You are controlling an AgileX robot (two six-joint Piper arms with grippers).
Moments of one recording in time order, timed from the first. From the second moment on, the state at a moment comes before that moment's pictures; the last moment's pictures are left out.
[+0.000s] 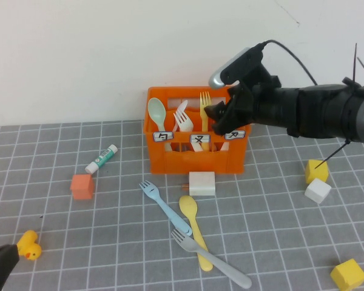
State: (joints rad) right arm 0.43 2.08 -1.45 1.74 0.18 -2.04; left arm -0.26 0.45 -0.37 -0.06 0.50 -0.20
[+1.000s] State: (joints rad) right arm 0.43 1.24 -1.23 0.84 1.05 -1.37; left arm -0.26 0.32 -0.35 -0.06 0.41 -0.03
